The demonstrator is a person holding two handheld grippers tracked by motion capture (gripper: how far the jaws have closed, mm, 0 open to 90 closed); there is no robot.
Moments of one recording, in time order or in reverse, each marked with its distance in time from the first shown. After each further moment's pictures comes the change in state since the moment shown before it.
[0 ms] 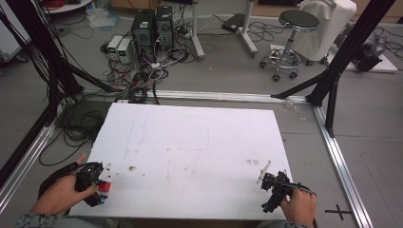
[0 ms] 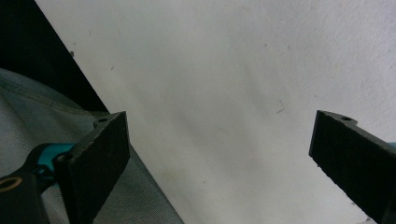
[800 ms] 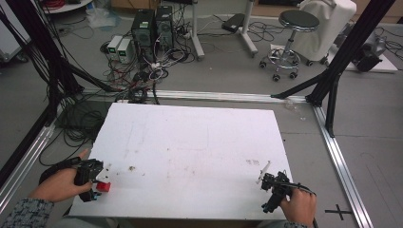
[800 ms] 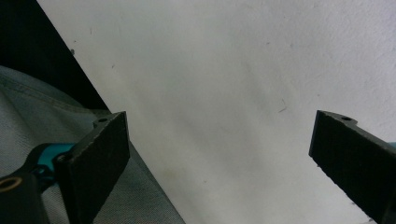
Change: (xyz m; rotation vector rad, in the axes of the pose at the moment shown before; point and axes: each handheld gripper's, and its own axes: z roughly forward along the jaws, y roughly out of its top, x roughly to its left) left arm 0.022 -0.008 0.011 0.052 -0.022 0.232; right arm 0.000 0.000 0.001 0.003 0.006 -0.008
